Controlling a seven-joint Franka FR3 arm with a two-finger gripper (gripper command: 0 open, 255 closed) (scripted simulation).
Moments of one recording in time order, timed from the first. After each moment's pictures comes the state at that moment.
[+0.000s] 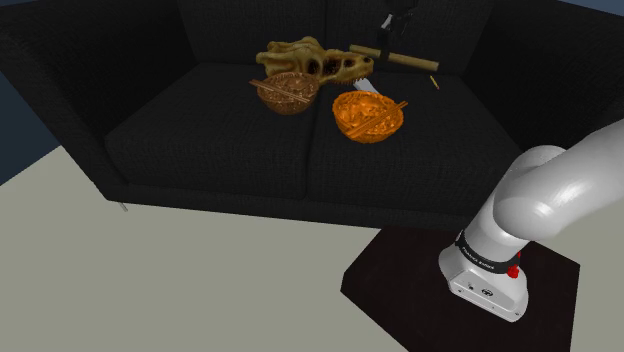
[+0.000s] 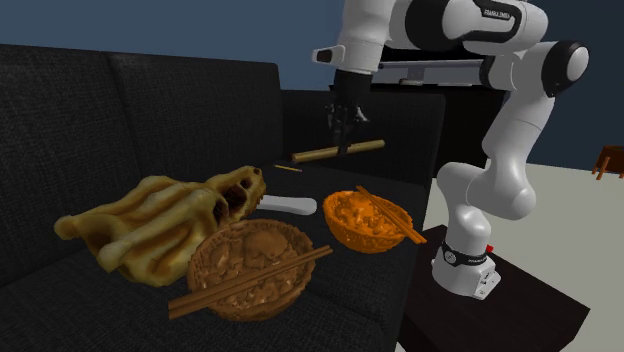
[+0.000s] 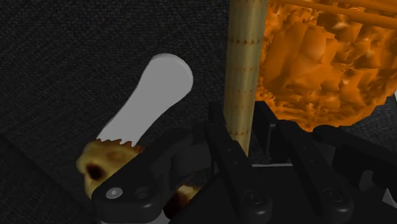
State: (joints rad) arm -0.02 -0.49 -0.10 -2.06 -0.15 1.70 -0.16
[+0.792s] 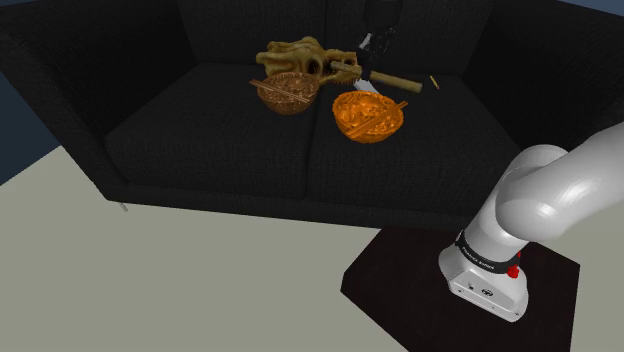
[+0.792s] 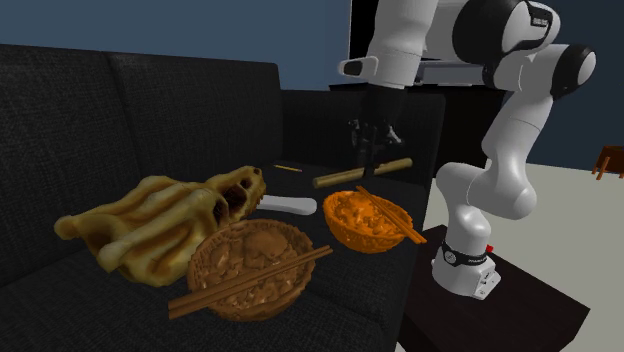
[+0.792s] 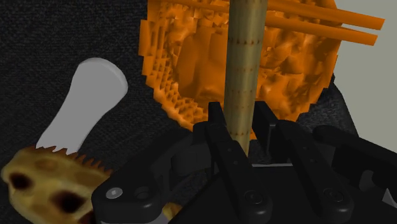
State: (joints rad) arm 0.03 -0.53 0.03 -2.15 -0.11 1.73 0.01
